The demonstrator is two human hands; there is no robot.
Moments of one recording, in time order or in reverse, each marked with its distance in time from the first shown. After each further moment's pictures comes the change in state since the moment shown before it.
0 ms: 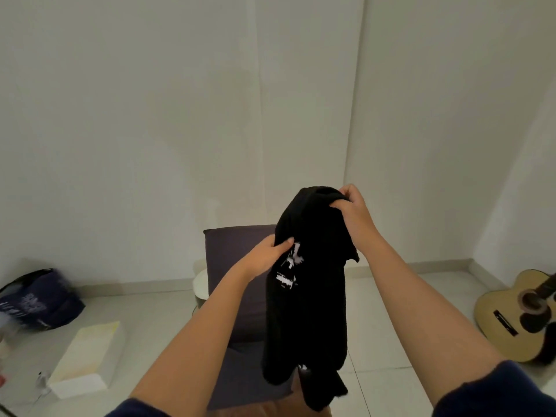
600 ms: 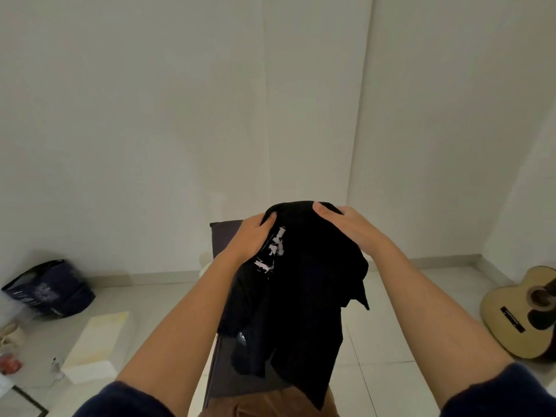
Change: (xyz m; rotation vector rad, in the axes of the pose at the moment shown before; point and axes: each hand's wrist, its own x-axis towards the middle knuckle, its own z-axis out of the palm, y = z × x) left_hand 0.000 -0.003 -0.032 0.145 0.335 0.081; right_hand -0.020 0.000 -0.001 -0.308 -0.362 0.216
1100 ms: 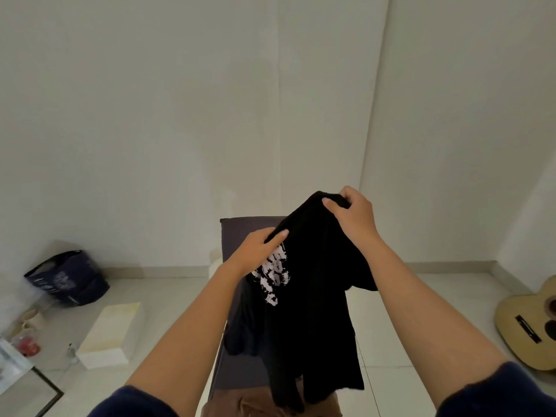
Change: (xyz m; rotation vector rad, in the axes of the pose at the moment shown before) left_hand -0.023 -0.028 0.004 0.026 -0.128 0.008; right_hand 0.019 0.003 0.018 0.003 0.447 -0.267
